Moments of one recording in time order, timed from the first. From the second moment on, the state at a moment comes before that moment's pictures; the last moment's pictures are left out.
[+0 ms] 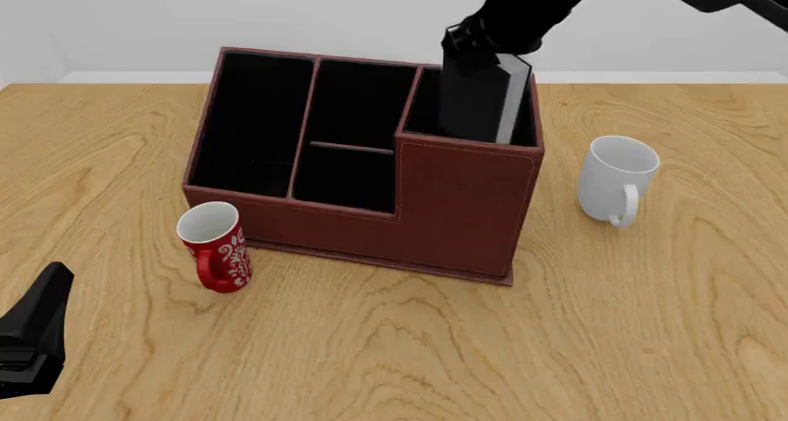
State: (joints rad) left arm 0.00 0.01 0.00 0.00 0.00; right arm 0.43 1.83 -1.90 1.03 -0.12
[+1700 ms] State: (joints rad) left arm 0.00 0.01 0.00 0.00 0.00; right arm 0.42 1.67 -1.70 0.89 -0.11
